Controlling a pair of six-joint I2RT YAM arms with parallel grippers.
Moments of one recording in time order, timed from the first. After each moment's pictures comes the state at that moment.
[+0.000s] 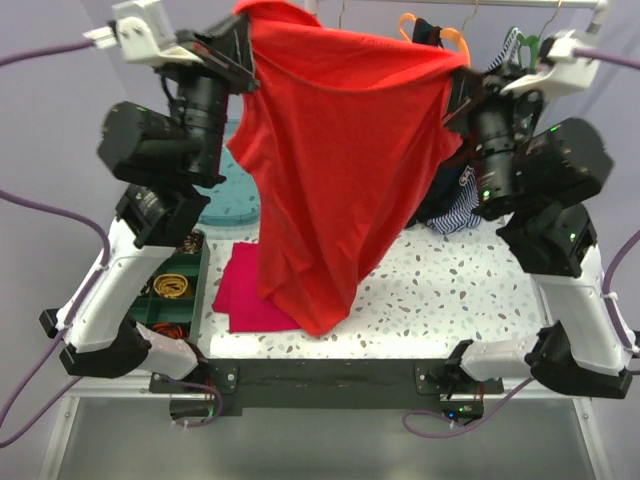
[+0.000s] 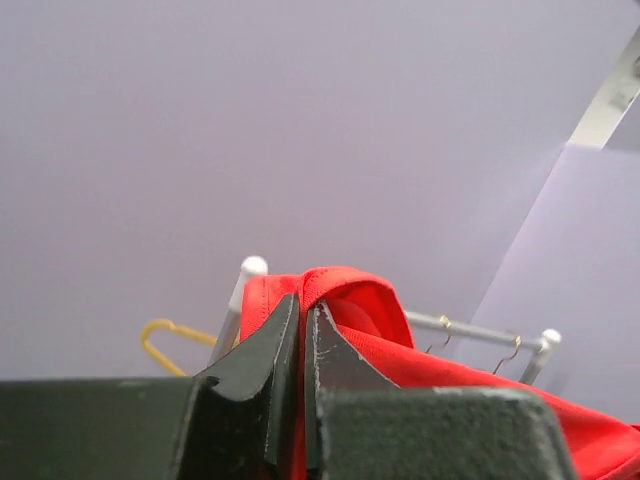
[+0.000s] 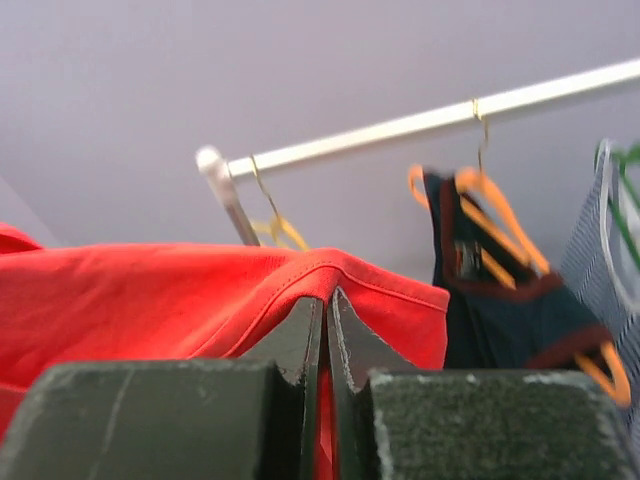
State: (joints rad) left arm -0.84 1.40 2.02 0.00 -0.61 -0.07; right arm 0.88 1.25 1.99 -0.35 0.84 0.05
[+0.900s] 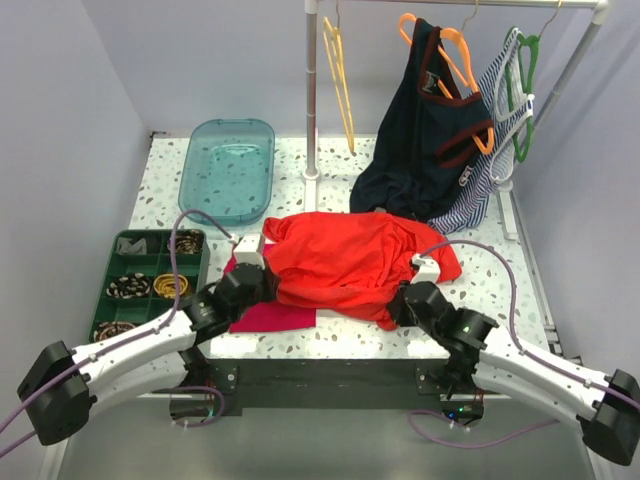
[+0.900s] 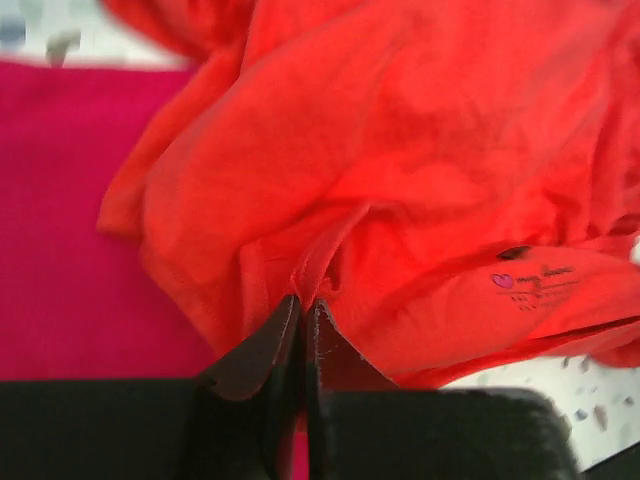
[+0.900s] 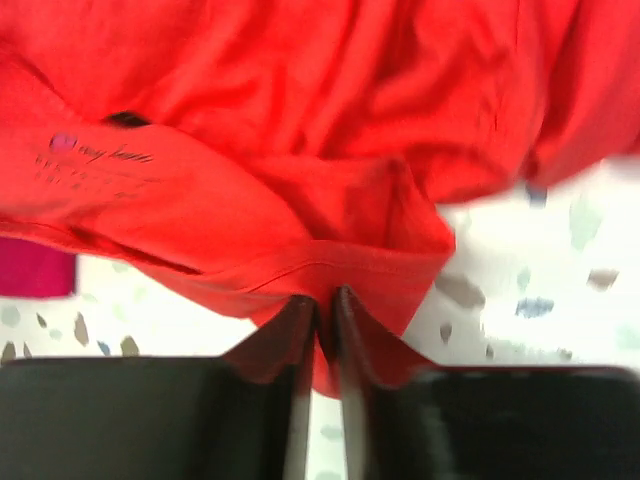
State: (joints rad) left arm -0.84 0.89 0.41 -0.06 -0.39 -0.65; right arm 0.88 0.66 0.31 -0.39 0.36 0.76
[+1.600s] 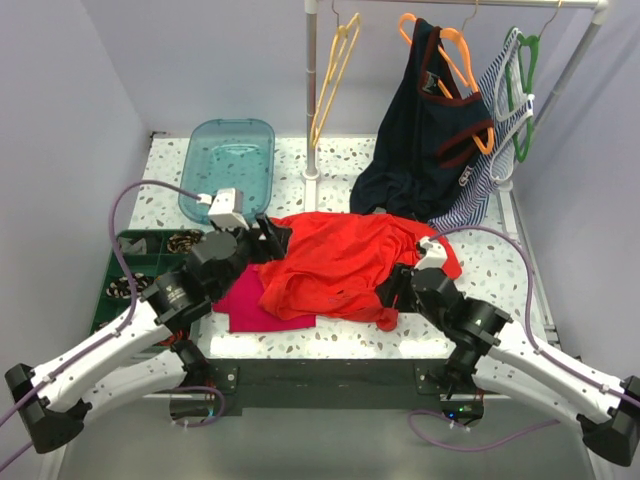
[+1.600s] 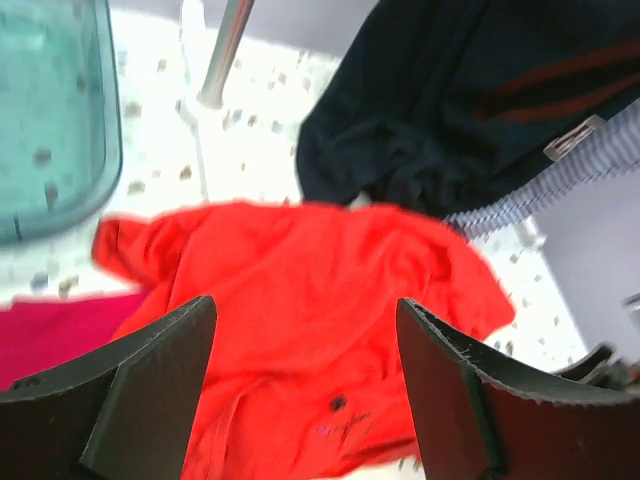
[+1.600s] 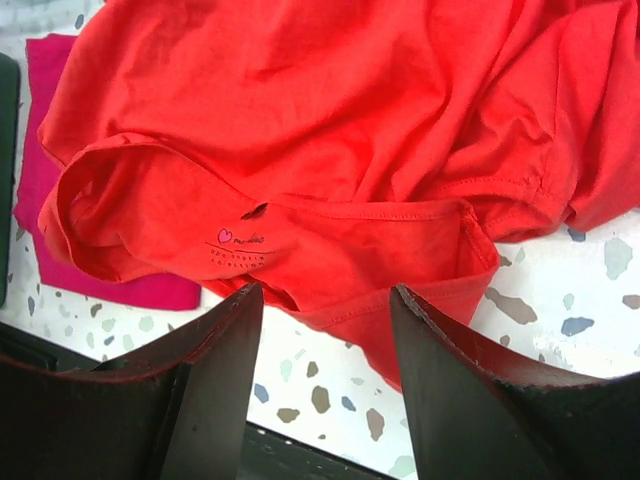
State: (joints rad) left arm -0.84 0.80 0.77 -0.25 -0.45 -0.61; right arm 0.88 0.63 0.49 -0.48 0.35 0.81
